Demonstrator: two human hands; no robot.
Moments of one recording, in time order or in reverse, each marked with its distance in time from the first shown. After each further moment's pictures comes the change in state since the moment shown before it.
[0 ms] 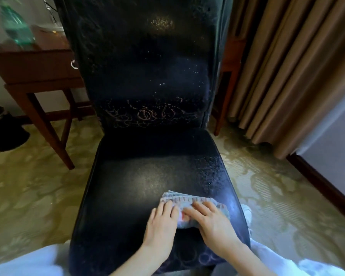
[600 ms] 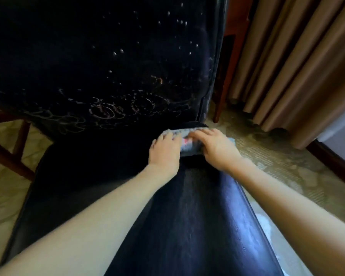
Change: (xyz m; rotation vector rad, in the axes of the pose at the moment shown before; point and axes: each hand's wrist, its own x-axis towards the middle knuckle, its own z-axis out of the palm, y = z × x) left_hand 0.299 -0.029 0.004 0.063 0.099 -0.048; right_hand 0.243 0.182 0.001 0.025 0.091 0.123
